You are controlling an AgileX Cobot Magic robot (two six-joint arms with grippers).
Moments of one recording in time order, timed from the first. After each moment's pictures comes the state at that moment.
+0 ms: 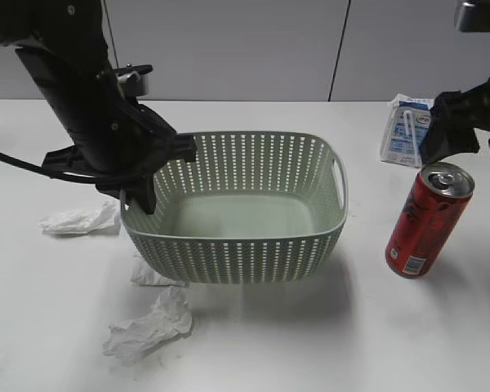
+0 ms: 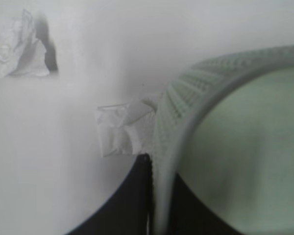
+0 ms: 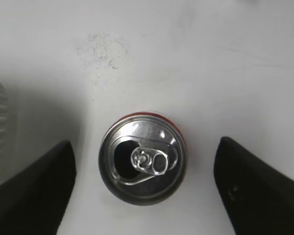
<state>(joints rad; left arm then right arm) -0.55 1.81 -1.30 -0.25 0.96 -0.36 0.27 1.45 -1.05 -0.02 0.79 0.18</state>
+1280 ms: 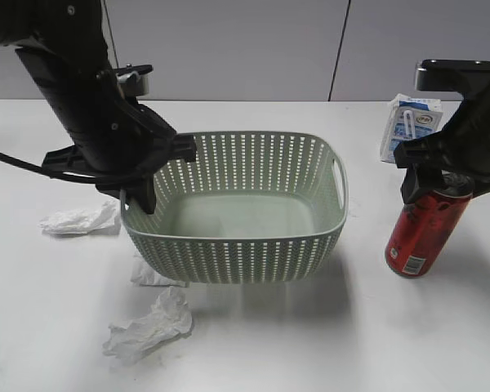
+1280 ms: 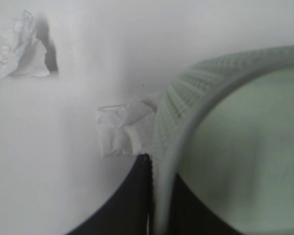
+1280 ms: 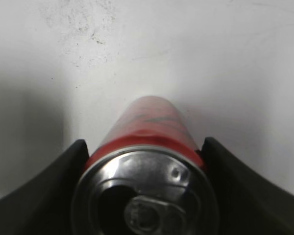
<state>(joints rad) -0.55 1.81 -1.30 -0.24 0.96 -0.36 0.27 1.64 -1.05 -0.02 0.77 0.25</state>
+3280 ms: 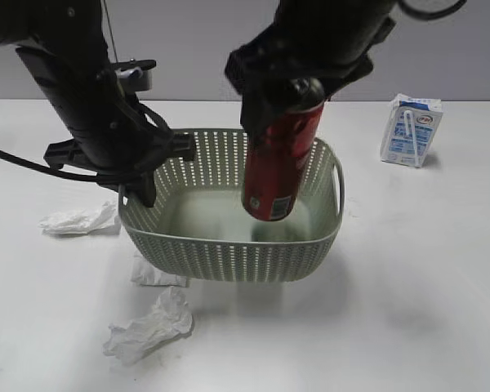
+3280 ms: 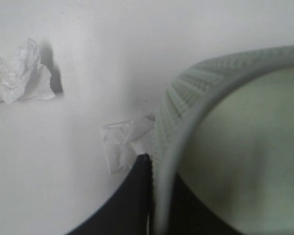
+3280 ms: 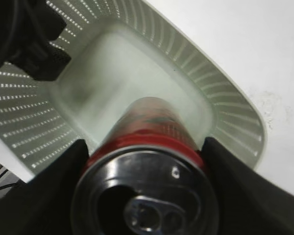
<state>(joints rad) -0.55 1.81 -1.30 -0.21 0.92 -0.31 0.73 1.75 -1.61 0.02 1.12 0.09</state>
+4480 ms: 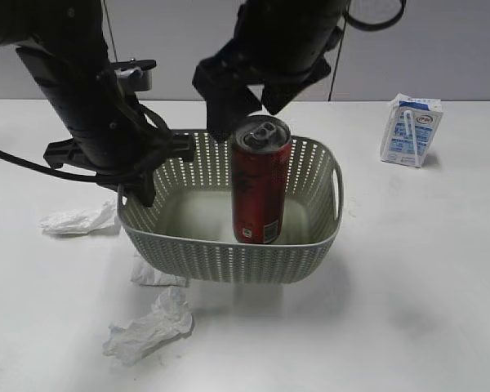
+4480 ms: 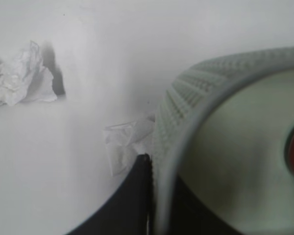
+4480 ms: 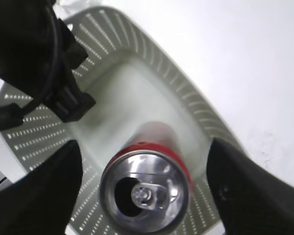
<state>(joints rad) -0.55 1.81 -1.30 -0.20 0.92 -0.31 0.73 1.85 -1.75 0.06 1.14 -0.02</state>
